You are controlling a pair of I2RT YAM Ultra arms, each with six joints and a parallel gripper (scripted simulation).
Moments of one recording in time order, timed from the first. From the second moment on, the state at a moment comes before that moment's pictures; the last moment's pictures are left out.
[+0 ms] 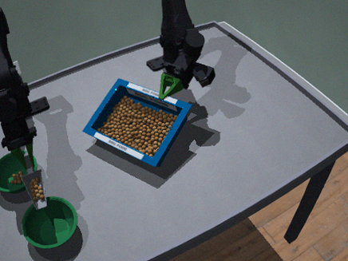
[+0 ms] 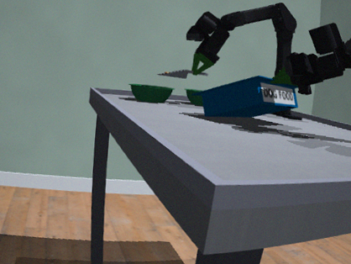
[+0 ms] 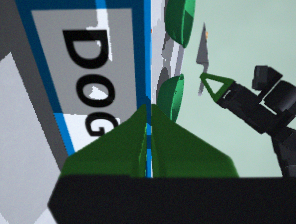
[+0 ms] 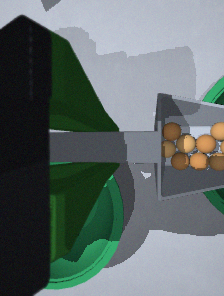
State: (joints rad) left arm -0.27 1.51 0.54 0.46 0.78 -1.19; right arm -0.04 1.62 1.21 -0.67 0.02 -0.01
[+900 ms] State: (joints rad) left arm -0.27 1.51 0.54 0.46 0.78 -1.19; right arm -0.04 1.63 1.21 -0.68 0.02 -0.01
